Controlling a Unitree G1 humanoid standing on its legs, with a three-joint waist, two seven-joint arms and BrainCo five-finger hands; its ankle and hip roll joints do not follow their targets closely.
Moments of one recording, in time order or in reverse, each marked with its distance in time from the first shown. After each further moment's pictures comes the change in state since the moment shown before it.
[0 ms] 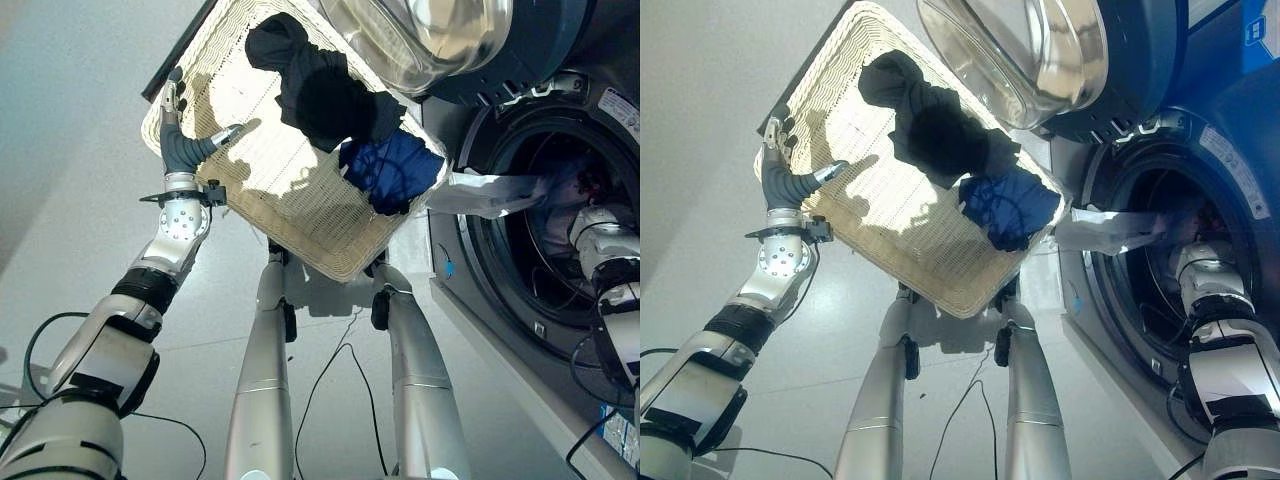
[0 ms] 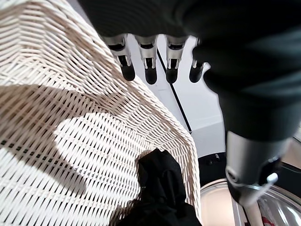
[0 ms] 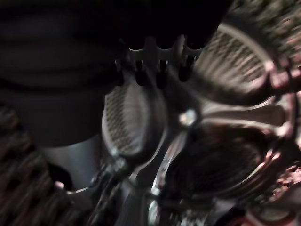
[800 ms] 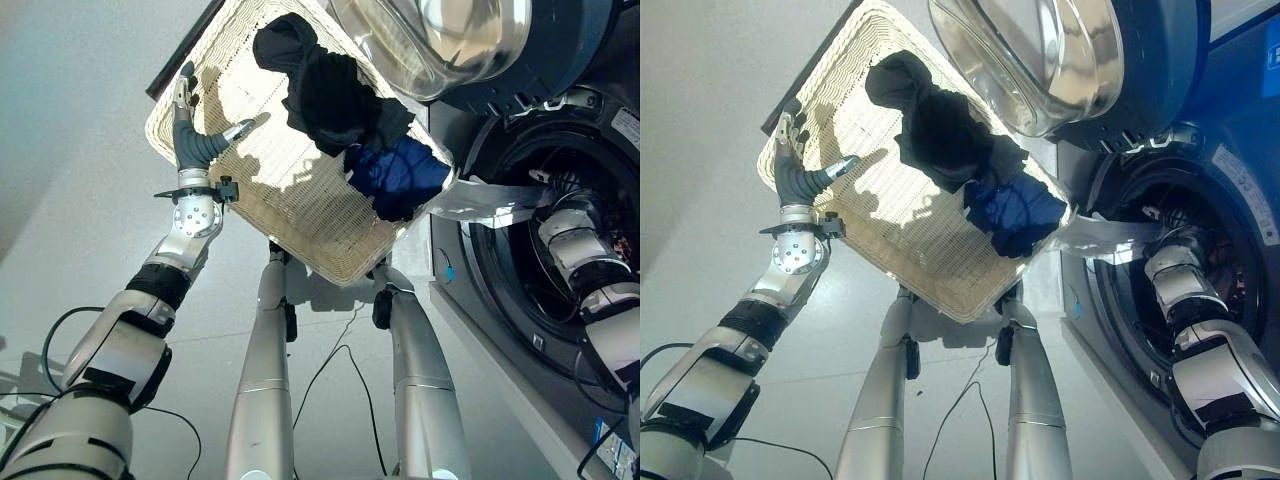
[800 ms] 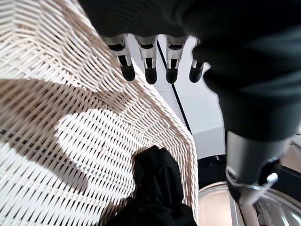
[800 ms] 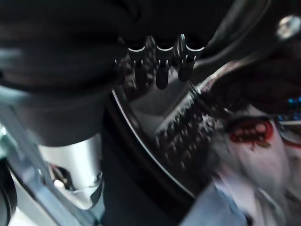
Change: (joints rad) left arm -0.032 -0.052 0.005 -0.001 0.053 -0.001 0.013; right arm 0.011 0.068 0.207 -0.011 -0.296 0.093 0.351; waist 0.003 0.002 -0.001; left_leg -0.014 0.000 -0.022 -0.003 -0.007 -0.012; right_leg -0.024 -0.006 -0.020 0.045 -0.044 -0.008
